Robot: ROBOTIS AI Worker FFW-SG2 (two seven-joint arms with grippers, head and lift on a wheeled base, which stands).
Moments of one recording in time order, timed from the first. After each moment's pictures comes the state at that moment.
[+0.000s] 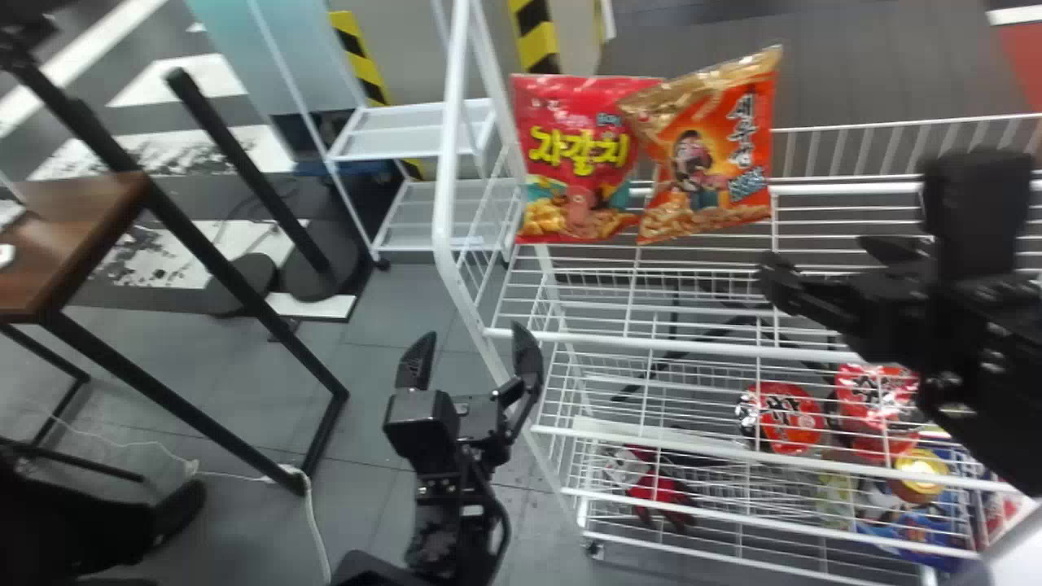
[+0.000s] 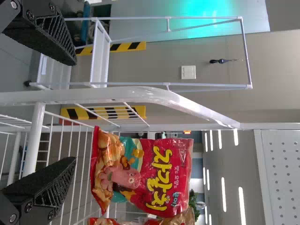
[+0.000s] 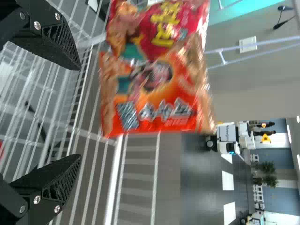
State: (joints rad) left arm 0.45 0.23 -0.13 -1.73 0.13 -0.24 0.39; right arm 0.12 -0.23 0.26 -2.02 -0.38 0.68 -0.10
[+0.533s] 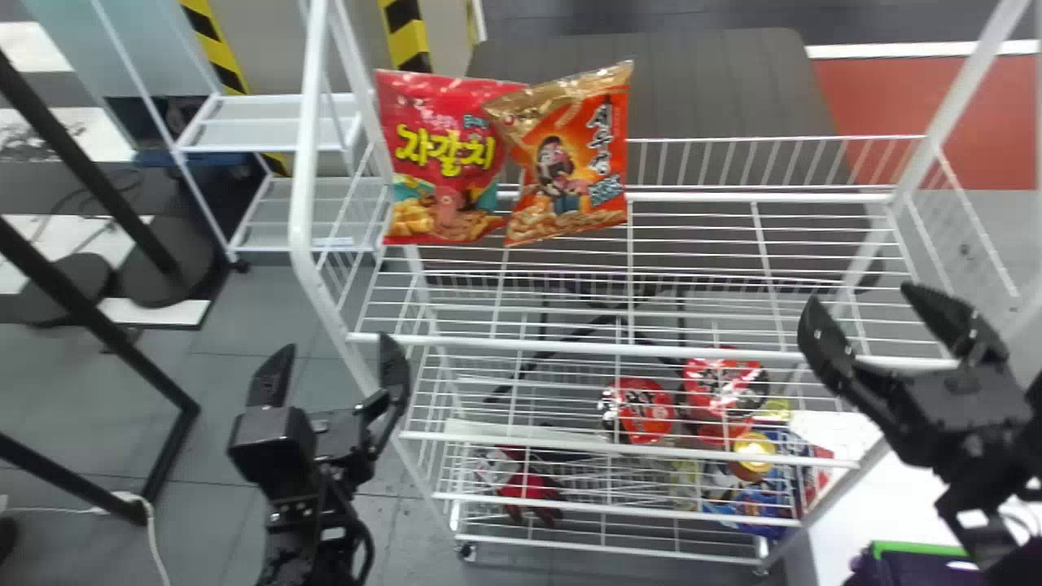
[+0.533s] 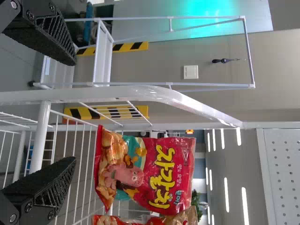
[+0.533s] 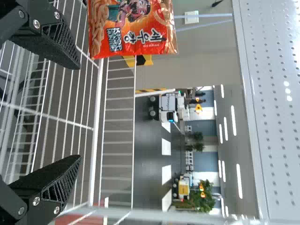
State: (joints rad) left arm 0.47 0.22 -0.13 -1.75 0.12 -0.23 0.40; right arm 0.51 -0.21 -0.02 -1.97 -0.23 0.00 0.15
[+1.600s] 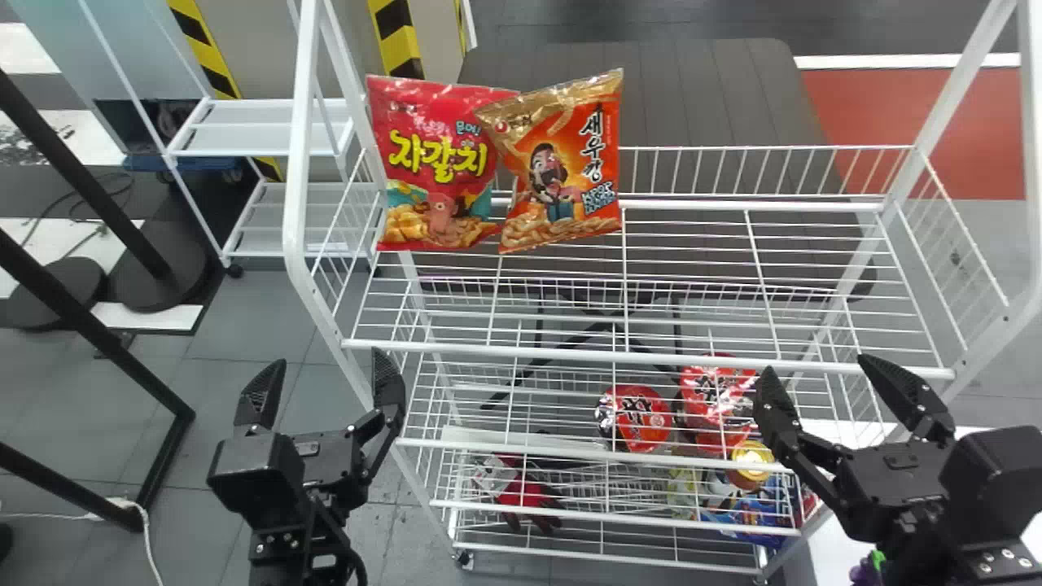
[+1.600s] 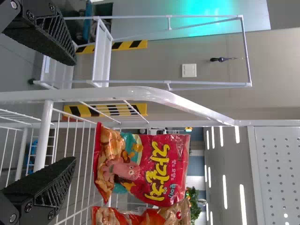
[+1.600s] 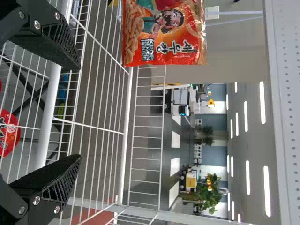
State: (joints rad) left arm 0.54 0.22 -0.12 -1.83 0.11 -0.22 0.38; right arm 0.56 -0.12 0.06 -1.95 -0.06 -0.01 0.08
